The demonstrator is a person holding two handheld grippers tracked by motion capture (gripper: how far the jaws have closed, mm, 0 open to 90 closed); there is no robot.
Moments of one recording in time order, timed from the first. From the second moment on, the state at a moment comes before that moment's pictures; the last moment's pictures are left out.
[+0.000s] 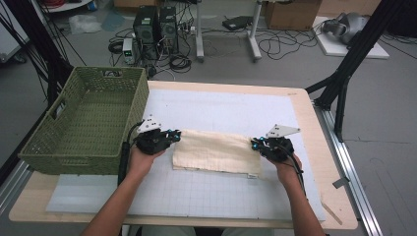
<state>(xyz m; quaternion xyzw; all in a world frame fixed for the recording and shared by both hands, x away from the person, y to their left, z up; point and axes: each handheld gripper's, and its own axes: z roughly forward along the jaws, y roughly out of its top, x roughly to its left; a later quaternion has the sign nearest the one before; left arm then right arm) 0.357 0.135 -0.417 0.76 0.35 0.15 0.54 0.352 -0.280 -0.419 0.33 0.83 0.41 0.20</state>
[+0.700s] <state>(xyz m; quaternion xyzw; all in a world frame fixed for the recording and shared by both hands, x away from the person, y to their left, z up) 0.334 0.136 -0.429 0.77 0.34 0.14 0.52 0.327 -0.281 -0.422 0.31 0.83 0.43 0.20</state>
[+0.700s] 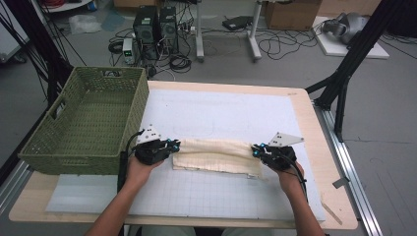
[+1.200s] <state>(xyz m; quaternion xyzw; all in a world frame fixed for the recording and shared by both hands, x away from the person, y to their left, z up) 0.315 0.143 -0.440 0.79 0.34 0.13 0.49 0.297 -0.280 -0.434 0.29 0.84 0.42 0.20</state>
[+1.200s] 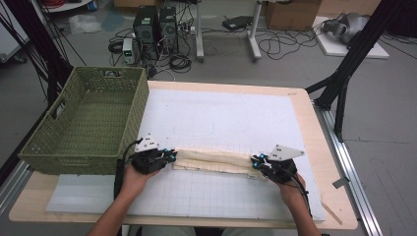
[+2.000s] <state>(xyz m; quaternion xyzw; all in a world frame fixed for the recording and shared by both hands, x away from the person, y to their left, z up) 0.329 0.112 -0.429 0.78 0.36 0.11 0.50 0.277 -0.285 -0.429 0.28 0.84 0.42 0.21</state>
